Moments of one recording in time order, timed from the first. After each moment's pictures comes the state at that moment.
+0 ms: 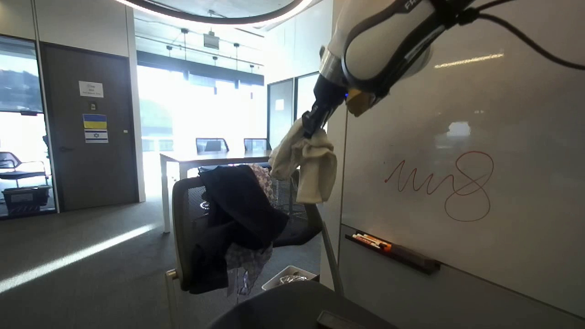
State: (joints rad) arm -0.12 -0.34 0.13 -2.39 -0.36 2.79 -0.10
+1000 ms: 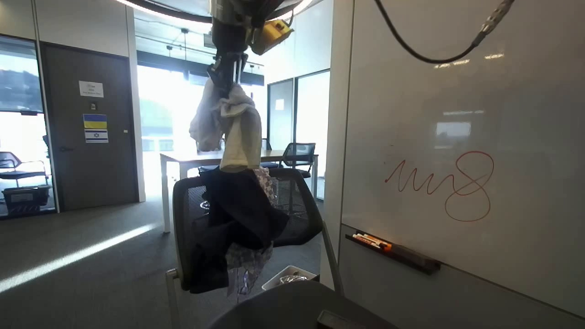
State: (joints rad) arm 0.09 0.08 0.30 -1.67 -0.60 2.28 -0.05
